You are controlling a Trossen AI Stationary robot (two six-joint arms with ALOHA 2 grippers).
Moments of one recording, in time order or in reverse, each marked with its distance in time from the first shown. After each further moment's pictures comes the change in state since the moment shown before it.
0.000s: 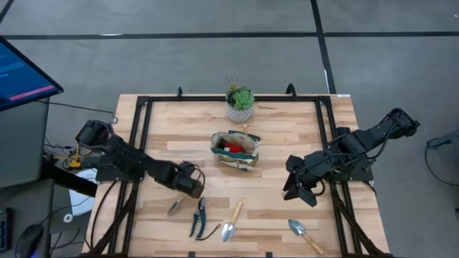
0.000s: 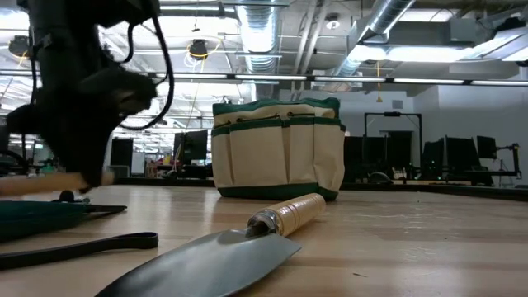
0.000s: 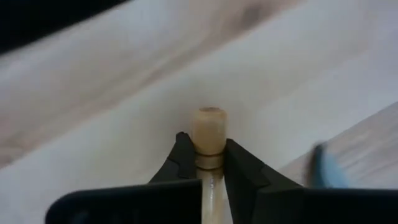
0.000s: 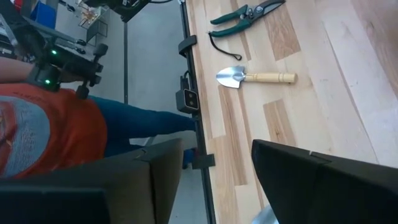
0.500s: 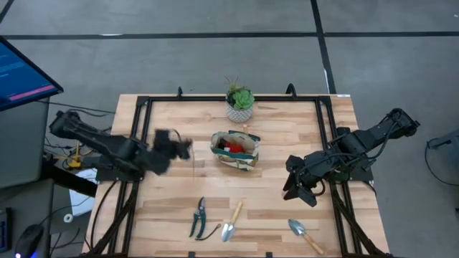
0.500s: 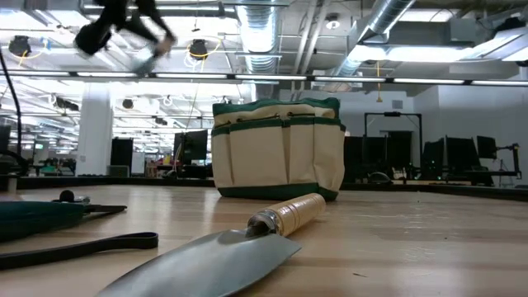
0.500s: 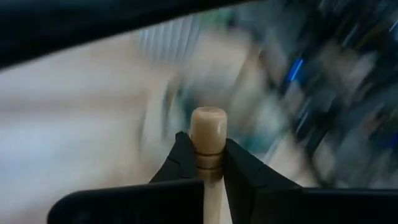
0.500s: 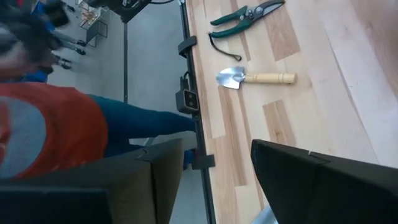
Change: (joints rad) left arm 0.010 -0.524 0.053 0.038 -0.749 0.008; right arm 0.000 0.000 0.000 0.001 0.004 0.000
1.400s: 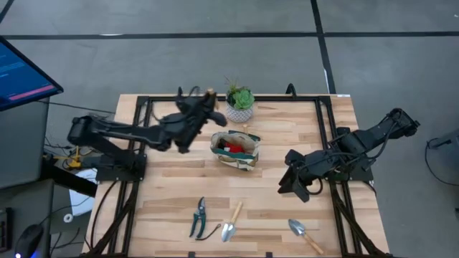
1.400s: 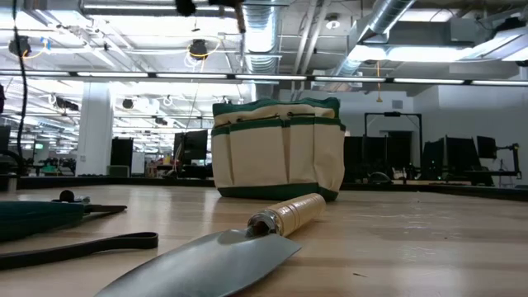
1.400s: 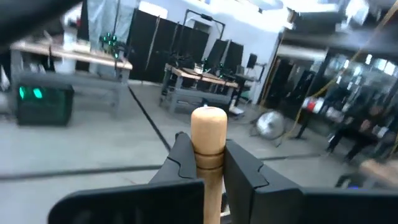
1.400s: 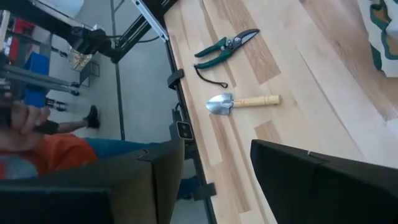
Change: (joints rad) left arm 0.329 0.381 0.249 1.074 -0.197 1.352; right arm -0.002 0.000 0.000 0.030 0.126 0.115
